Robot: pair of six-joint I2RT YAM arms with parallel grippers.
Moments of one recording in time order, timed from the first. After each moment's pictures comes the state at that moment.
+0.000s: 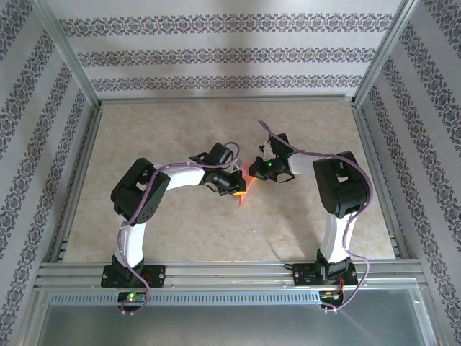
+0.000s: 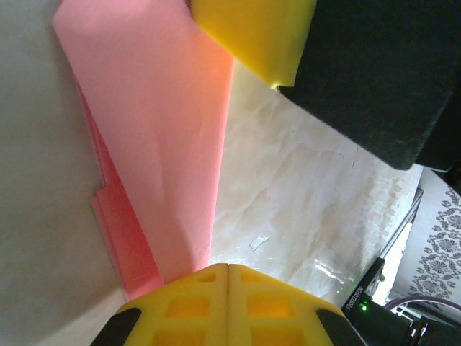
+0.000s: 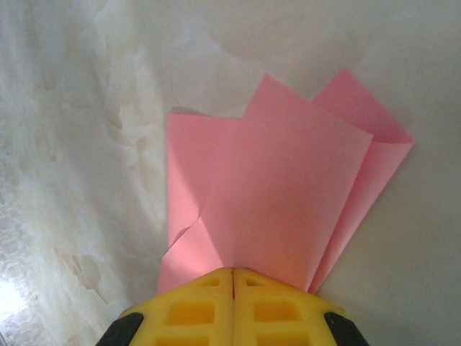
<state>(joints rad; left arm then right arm) -0.62 2.01 1.22 -0.21 0.63 -0.79 0.31 1.94 1.05 -0.18 -0.56 0.54</state>
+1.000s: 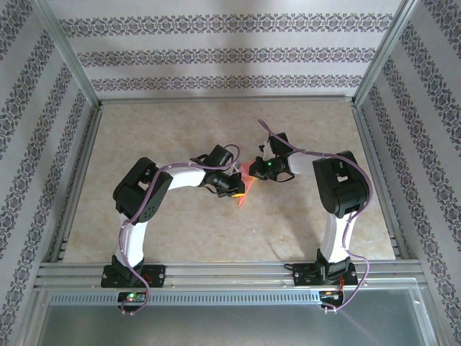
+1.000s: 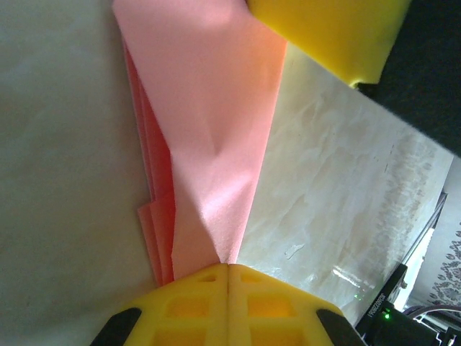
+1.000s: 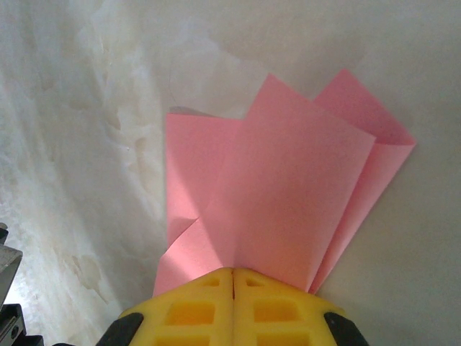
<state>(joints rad) -0.62 2.03 1.20 -0.21 0.61 -0.76 0.31 1.95 1.07 -0.20 -0.57 0.54</state>
